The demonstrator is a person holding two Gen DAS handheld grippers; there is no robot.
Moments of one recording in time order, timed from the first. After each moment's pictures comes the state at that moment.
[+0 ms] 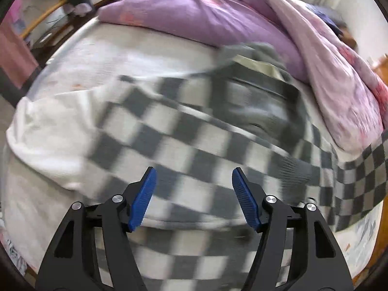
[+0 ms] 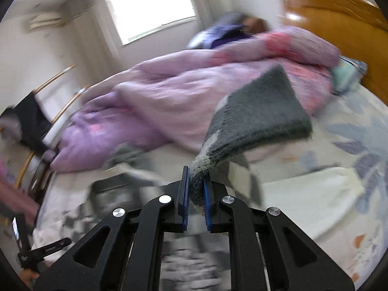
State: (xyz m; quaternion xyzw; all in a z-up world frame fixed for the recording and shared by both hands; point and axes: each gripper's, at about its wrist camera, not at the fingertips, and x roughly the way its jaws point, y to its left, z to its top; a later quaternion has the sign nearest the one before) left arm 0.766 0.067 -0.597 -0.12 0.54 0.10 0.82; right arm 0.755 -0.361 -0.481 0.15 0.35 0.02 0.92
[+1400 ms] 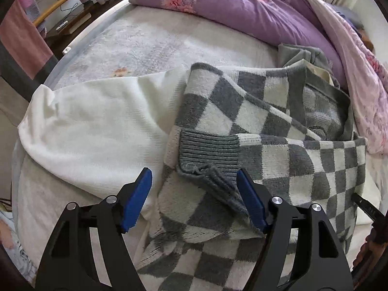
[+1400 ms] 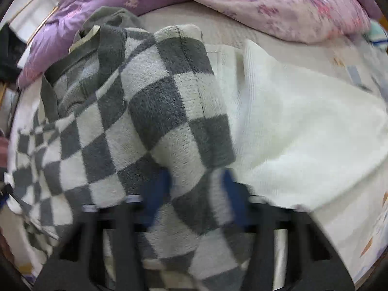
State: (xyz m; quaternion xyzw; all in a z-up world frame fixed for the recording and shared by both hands) left arm 0.755 0.173 -0.633 -0.12 0.57 0.13 0.80; right arm 0.791 -0.277 -0.675 0.08 0.61 0.02 0.79
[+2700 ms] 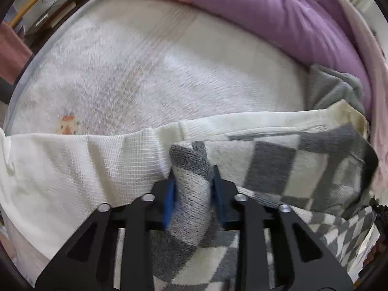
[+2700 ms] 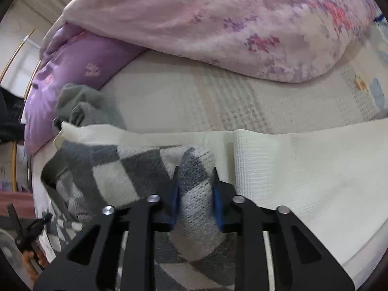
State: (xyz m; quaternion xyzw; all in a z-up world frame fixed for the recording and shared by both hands) left arm 0.903 0.214 -0.686 -0.14 0.59 0.12 0.79; right arm 0.930 -0.347 -0.675 0.20 0.59 0.01 0.78
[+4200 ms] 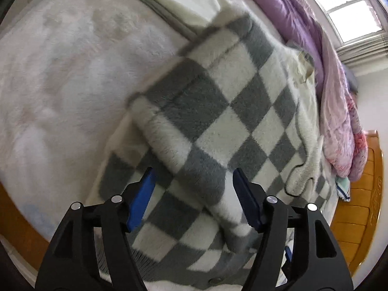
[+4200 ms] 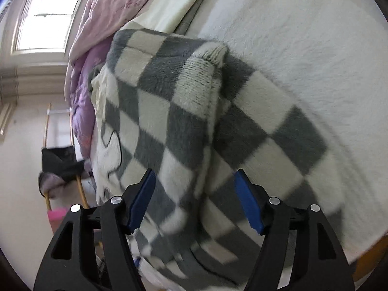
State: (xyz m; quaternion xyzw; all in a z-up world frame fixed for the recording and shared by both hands) left arm 0.499 0.163 -0.671 -0.38 0.55 0.12 0.74; right arm 0.524 -0.388 -0.693 0.51 0.53 0.00 0.67
